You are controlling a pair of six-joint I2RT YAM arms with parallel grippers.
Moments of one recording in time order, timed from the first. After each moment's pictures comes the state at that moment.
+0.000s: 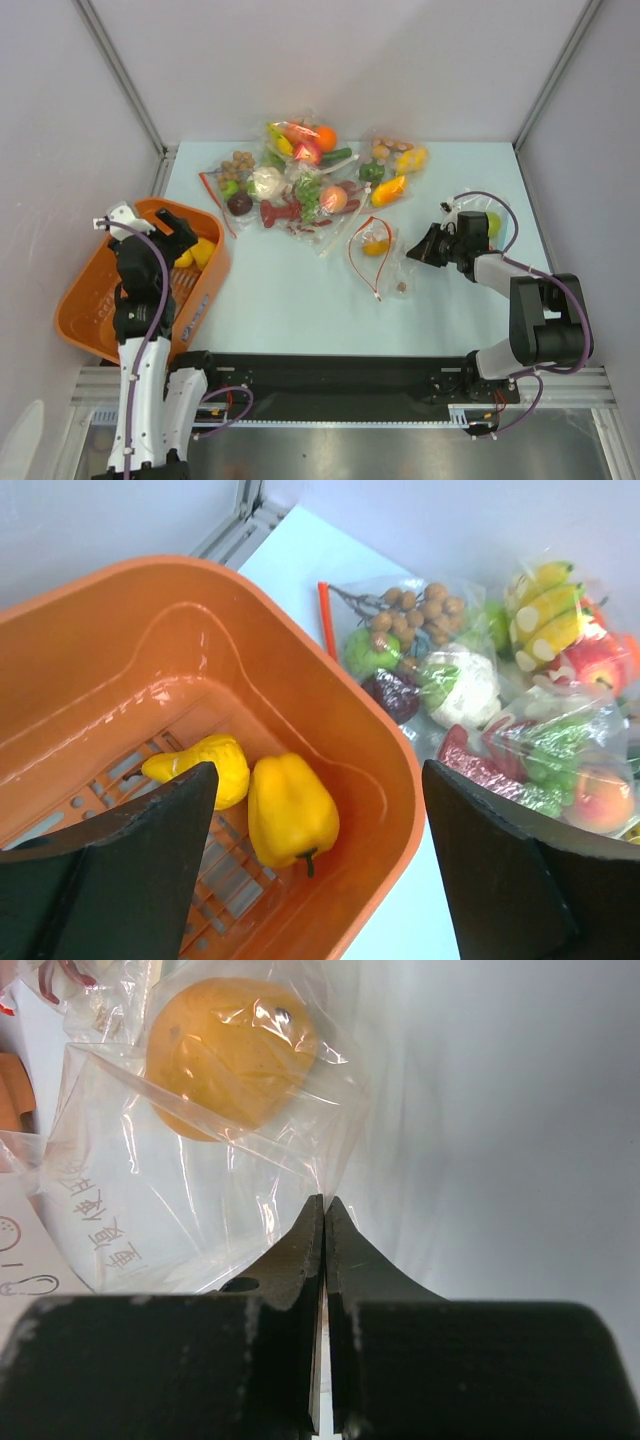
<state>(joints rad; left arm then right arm) 0.13 0.62 0.73 -0.34 -0.18 -0.38 0.06 1.47 0.64 0.10 -0.51 0.44</state>
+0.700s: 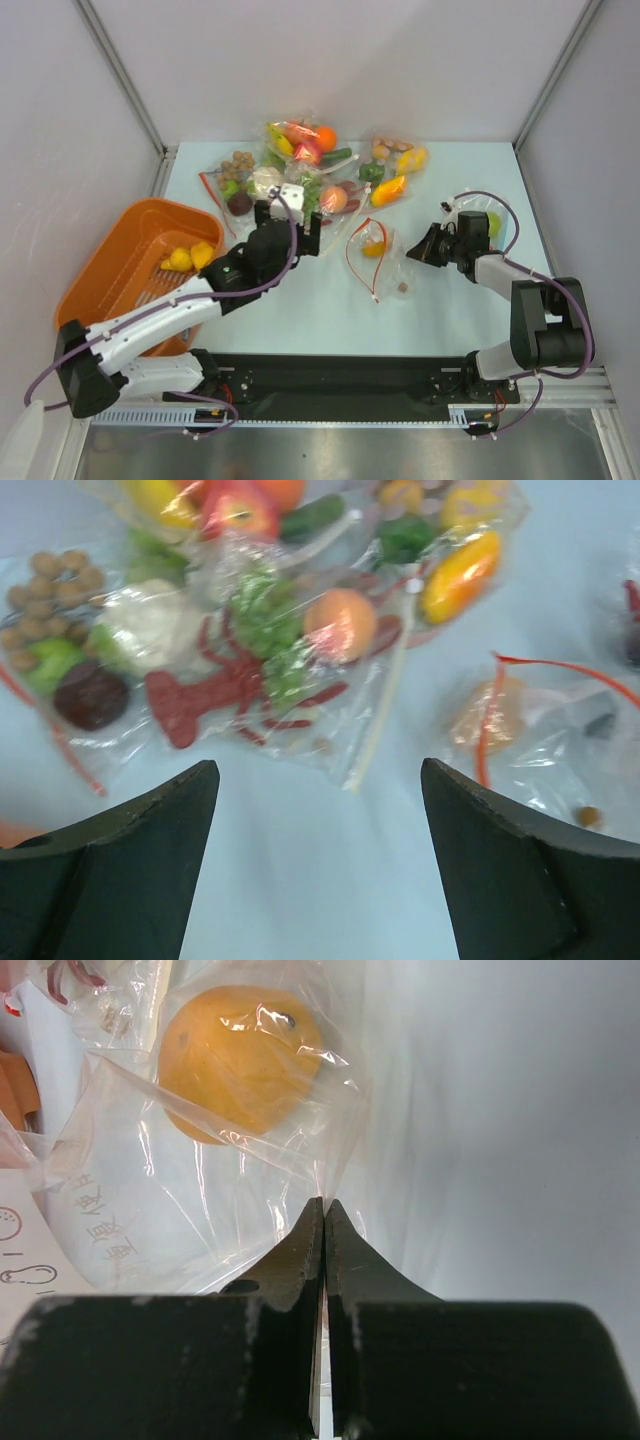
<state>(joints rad) -0.91 1.09 0.93 -0.17 -0.65 -0.20 0.07 1.45 0.64 0.08 -0.51 0.44</state>
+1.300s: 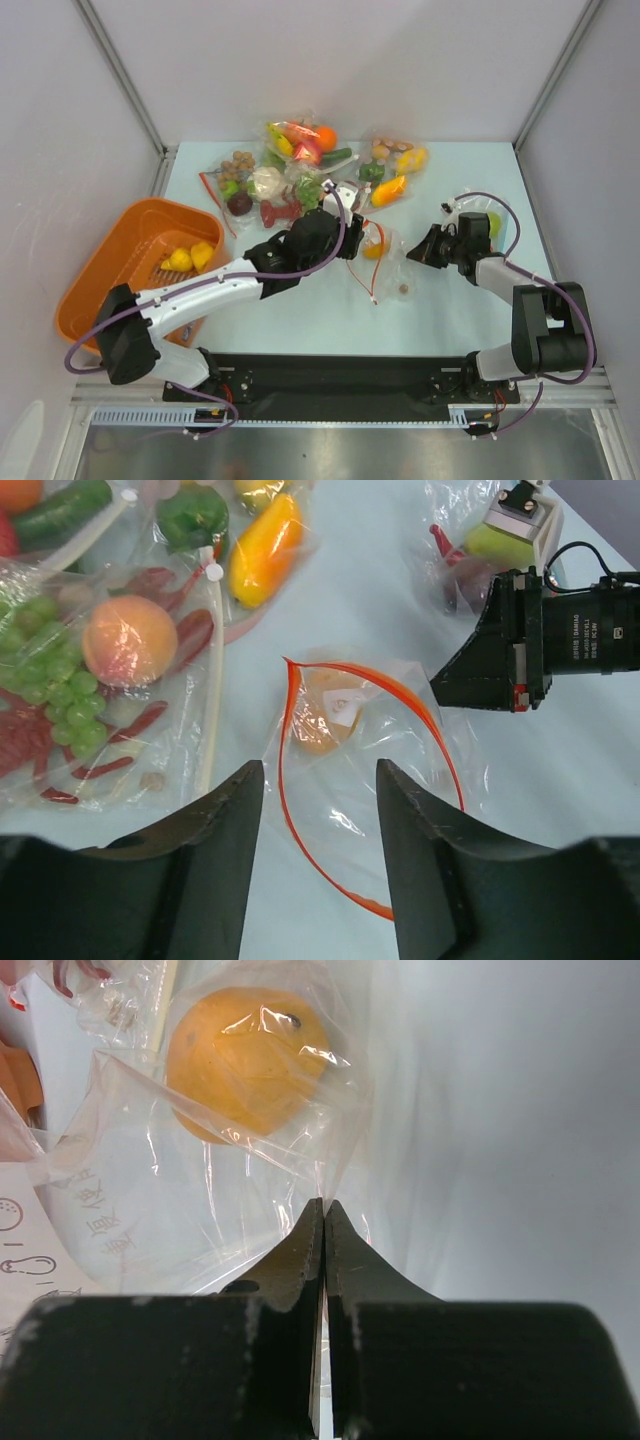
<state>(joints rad) -0.98 1.39 1.10 -0.06 -0.34 -0.23 0.07 1.42 0.62 0.08 -0.52 0.44</state>
